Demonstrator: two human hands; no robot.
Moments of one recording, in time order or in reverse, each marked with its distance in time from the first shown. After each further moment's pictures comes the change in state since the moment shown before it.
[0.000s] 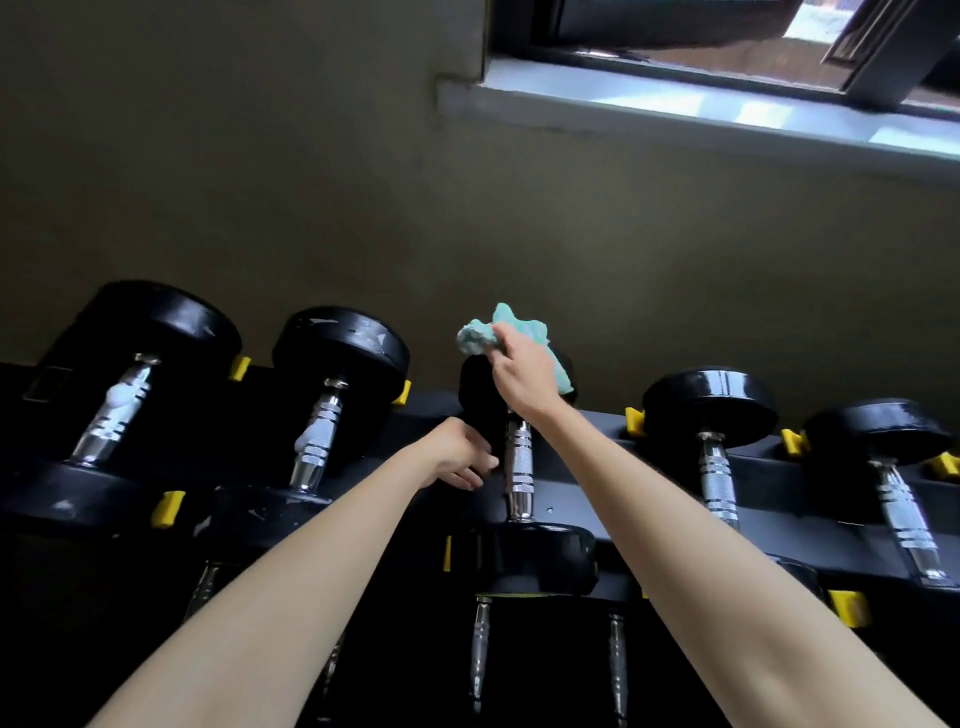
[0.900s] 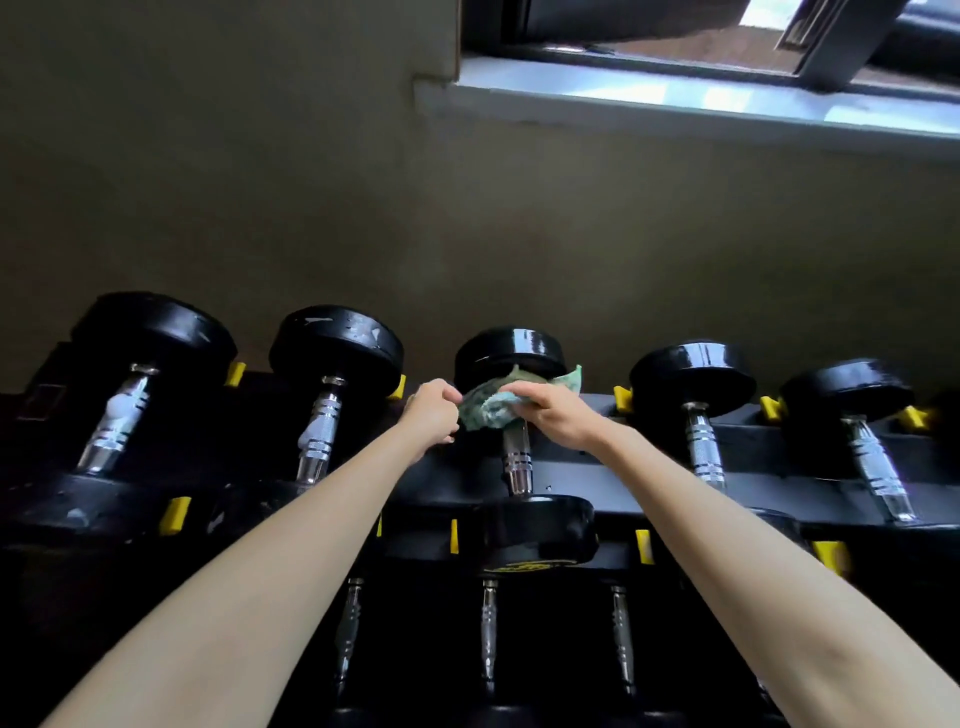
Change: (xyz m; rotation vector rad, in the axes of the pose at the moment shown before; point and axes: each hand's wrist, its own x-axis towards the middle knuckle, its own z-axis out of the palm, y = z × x) left_hand -0.003 0.001 -0.019 -0.026 0.335 0.085; right_hand -0.043 0.063 -0.014 -0.041 -0.414 -0.087
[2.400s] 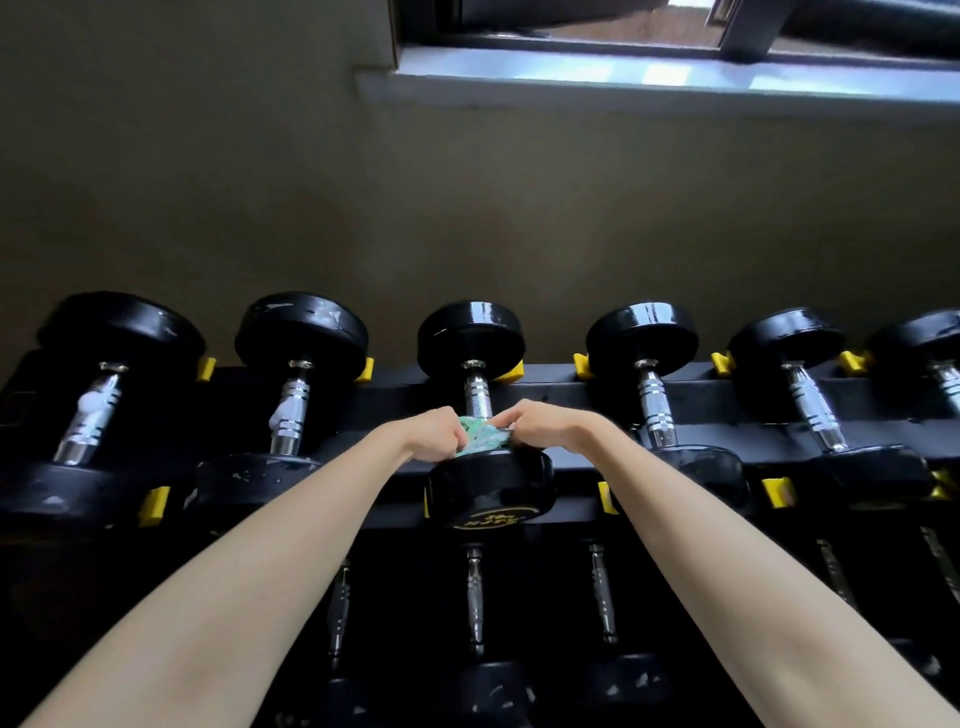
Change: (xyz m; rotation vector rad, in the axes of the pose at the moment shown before) left_hand -0.049 -0.002 0.024 0.683 -0.525 0.247; right_hand -0.060 -0.006 0.005 0.174 -0.321 0.357
